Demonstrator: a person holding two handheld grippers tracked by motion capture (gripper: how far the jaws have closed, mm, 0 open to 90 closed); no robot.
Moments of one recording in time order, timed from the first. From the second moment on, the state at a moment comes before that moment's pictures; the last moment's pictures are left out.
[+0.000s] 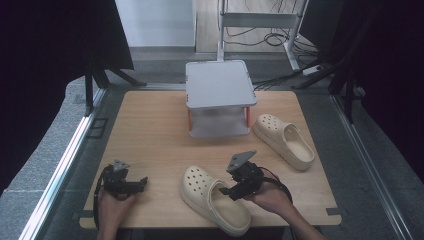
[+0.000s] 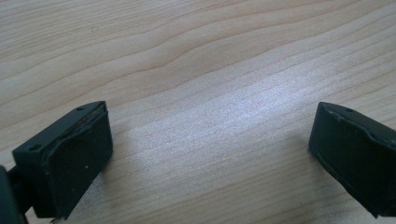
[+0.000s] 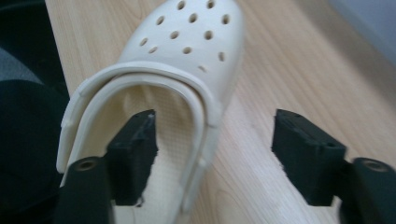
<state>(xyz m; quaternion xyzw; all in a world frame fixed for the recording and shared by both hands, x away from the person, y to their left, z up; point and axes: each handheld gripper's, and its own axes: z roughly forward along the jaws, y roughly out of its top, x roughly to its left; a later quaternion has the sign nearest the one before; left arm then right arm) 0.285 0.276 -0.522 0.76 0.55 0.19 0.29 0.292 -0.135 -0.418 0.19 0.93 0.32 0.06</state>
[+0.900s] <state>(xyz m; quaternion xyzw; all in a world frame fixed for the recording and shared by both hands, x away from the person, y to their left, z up) 0.285 0.276 -0.522 0.76 0.55 0.19 0.29 0.340 -0.241 -0.405 0.32 0.88 0.33 0.11</state>
